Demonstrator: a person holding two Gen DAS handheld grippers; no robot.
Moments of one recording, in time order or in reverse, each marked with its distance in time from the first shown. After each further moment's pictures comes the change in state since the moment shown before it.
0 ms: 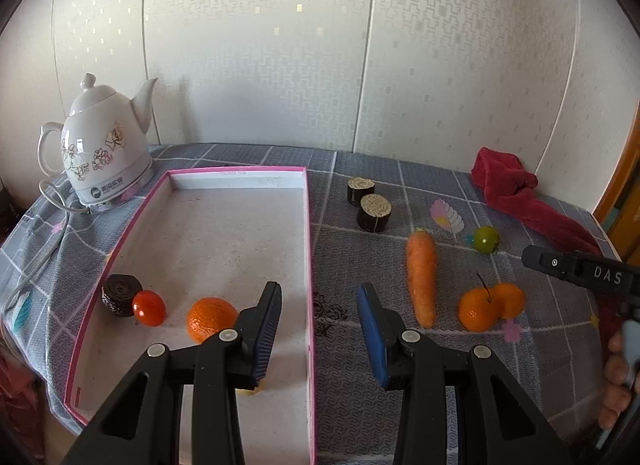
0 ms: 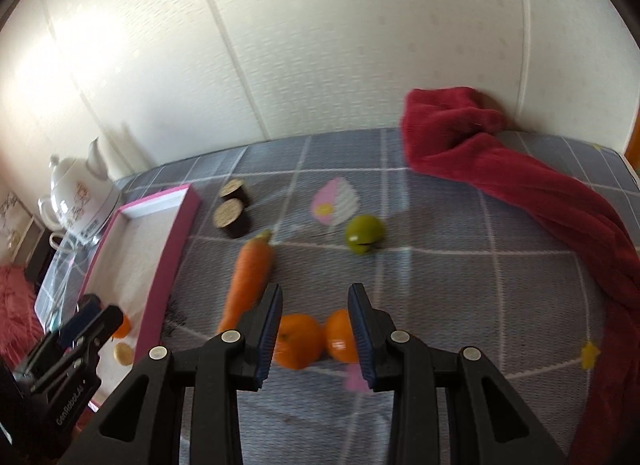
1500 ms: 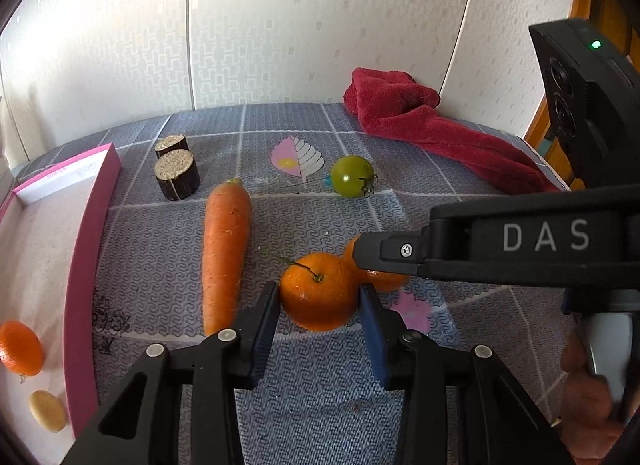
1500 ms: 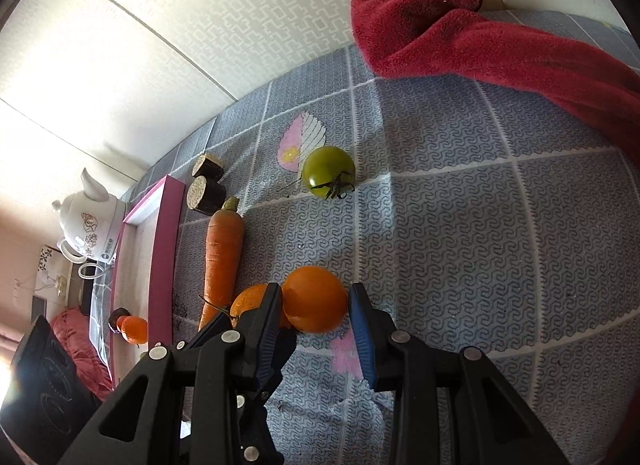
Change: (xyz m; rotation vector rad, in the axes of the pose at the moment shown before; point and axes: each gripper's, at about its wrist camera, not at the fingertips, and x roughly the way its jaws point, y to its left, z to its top) left arm 0.065 -0.114 -0.015 0.195 0.135 -0.275; right arm 0.046 -0.043 -0.011 0.229 0.223 0.177
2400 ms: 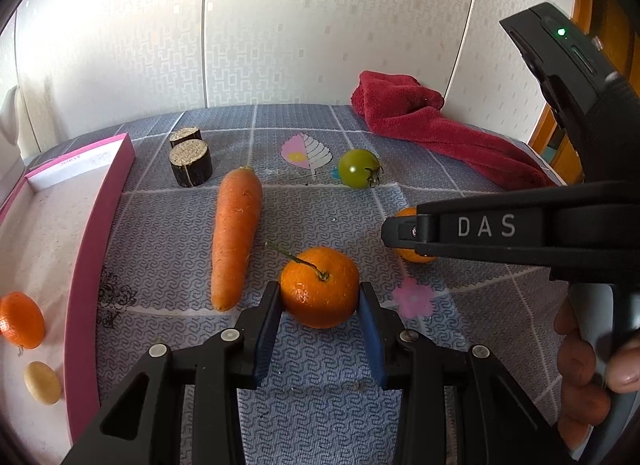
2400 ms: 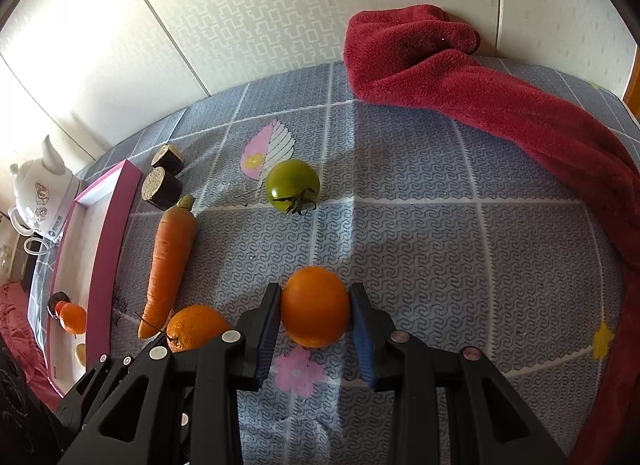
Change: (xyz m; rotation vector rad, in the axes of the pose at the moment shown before) left arm -0.008 0.000 -0.017 -0.021 -0.030 0.028; right arm 0.000 0.000 0.001 -0.135 -0.052 -0.218
